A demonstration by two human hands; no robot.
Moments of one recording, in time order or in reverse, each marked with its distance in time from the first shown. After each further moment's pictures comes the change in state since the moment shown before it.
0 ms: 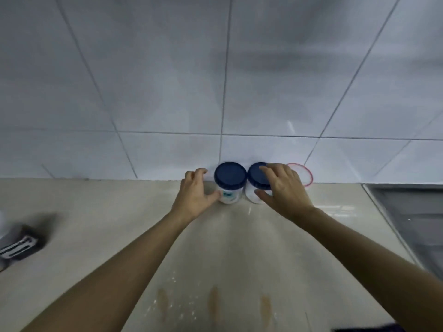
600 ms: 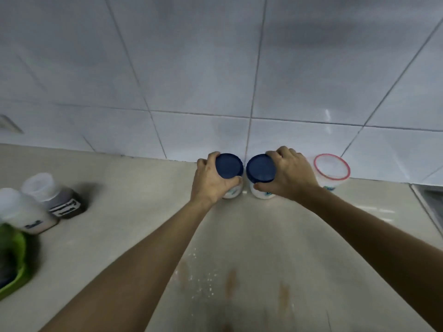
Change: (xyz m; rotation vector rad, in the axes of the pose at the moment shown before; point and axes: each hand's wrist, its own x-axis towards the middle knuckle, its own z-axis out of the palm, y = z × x) left_hand -0.010 -0.002 0.004 -0.186 0.197 -0.186; right_hand 0.029 -0.034 0.006 0.100 -0.003 -0.112
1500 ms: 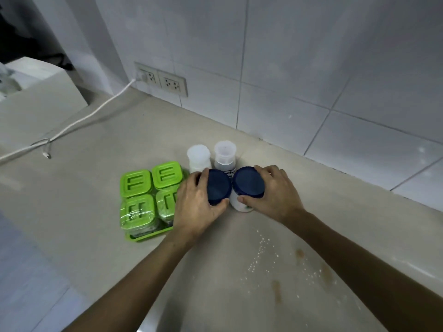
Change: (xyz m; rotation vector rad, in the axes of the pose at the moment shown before) left_hand -0.128 -0.233 -0.279 0.478 0.378 -0.115; right_hand 0.010 -0.369 0.078 0.306 -0.146 -0.286
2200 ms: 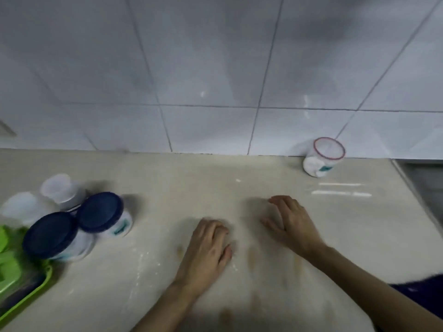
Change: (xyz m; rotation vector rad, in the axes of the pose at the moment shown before) left_hand -0.111 0.209 0.125 -0.085 -0.300 0.851; right_hand -0.237 0.238 -0.085 -0.094 0.134 0.388
